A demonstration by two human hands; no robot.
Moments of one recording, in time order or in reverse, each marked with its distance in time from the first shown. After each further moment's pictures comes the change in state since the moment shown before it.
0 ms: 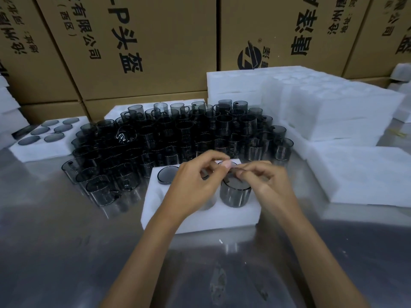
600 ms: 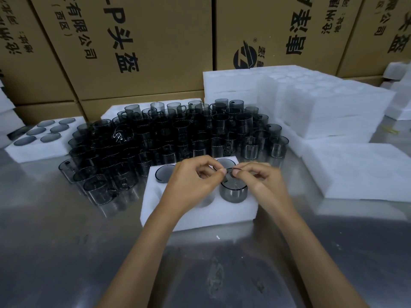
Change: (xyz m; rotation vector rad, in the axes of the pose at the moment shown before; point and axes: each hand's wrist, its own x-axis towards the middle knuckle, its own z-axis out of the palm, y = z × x) left_hand 0.000 -0.006 0.005 -0.052 -0.009 -0.134; right_hand -0.002 0.008 0.000 -0.041 0.043 0.073
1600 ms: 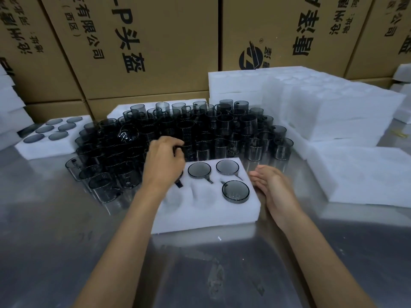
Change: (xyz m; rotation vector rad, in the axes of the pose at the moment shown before) left_hand 0.040 -0.029 -0.046 0.530 0.299 -0.088; right_hand 0.022 0.039 -0.007 0.439 0.219 0.450
